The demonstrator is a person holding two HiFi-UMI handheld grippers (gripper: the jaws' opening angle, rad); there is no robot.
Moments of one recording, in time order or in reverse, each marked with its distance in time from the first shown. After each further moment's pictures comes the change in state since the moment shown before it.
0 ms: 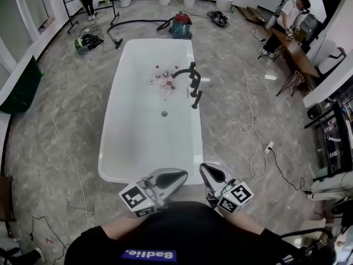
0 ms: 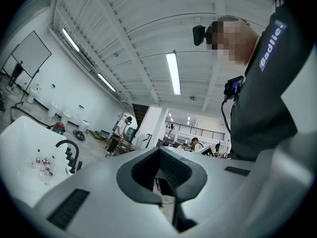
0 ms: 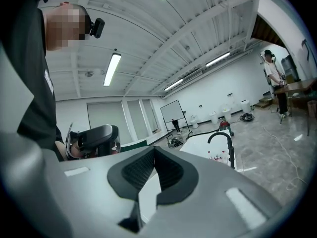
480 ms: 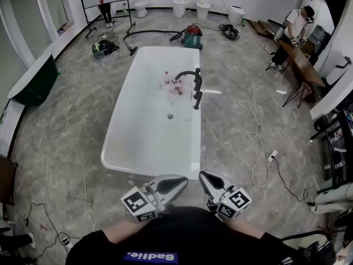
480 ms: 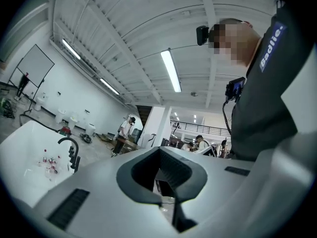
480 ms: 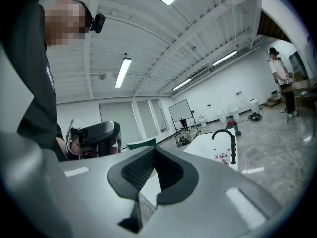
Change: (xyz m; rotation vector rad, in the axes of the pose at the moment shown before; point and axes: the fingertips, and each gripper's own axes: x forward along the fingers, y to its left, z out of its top) left arm 0.012 -0.139 -0.051 0.046 0.003 0.103; right arm -0.132 0.048 -0.024 -0.017 0.008 0.105
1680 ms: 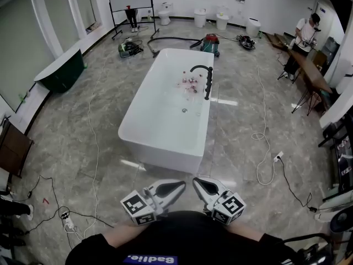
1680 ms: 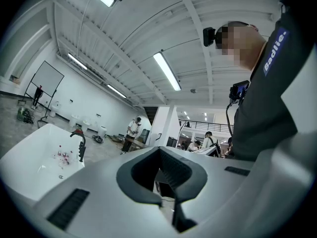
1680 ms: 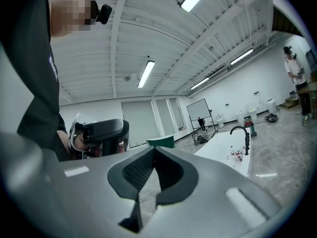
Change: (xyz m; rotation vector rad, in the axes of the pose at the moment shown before) left arm -0.080 -0.273 -0.073 0.020 -0.012 0.167; right arm -0.208 0.199 -0.063 -0.080 0.022 0.187
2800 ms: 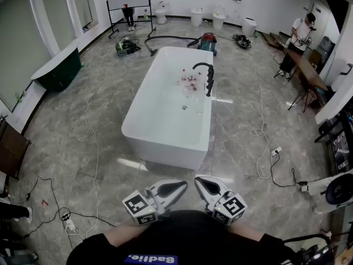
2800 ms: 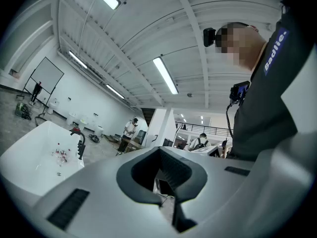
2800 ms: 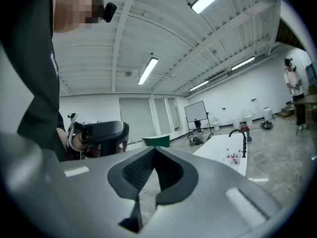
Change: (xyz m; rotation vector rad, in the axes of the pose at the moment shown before) left arm -0.081 -0.001 0.007 -0.030 -0.023 -0.041; right arm 0.037 0.076 0.004 -0.023 -0.013 -0.063
